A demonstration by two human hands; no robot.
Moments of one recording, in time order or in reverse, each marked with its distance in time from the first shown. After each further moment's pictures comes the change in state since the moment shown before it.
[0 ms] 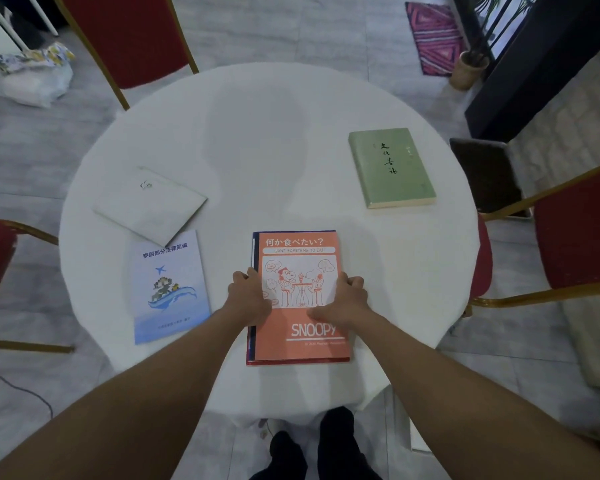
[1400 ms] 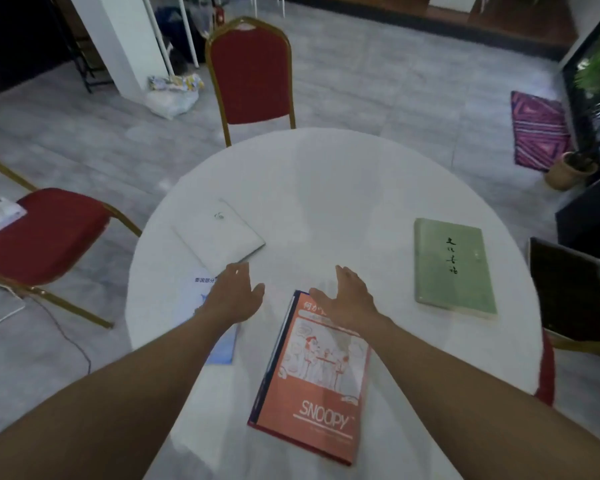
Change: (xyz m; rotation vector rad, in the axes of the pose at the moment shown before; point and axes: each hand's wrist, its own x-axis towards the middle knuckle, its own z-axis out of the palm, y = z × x) left_hand 0.013 -0.023 -0.119 -0.121 0.290 -0.098; right_hand 0.067 -0.135 -0.066 -0.287 -0.109 -0.425
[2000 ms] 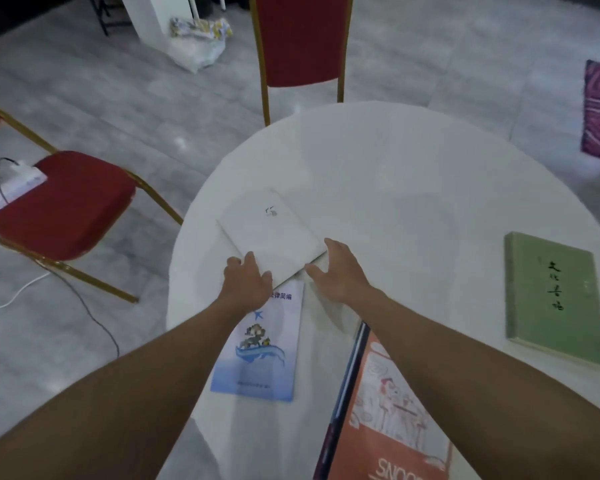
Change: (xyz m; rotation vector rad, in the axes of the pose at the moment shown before) left_hand 0.104 -0.105 -0.024 -0.158 -0.040 -0.236; right_hand 0.124 -0.139 0.066 0.080 -0.051 -0.128
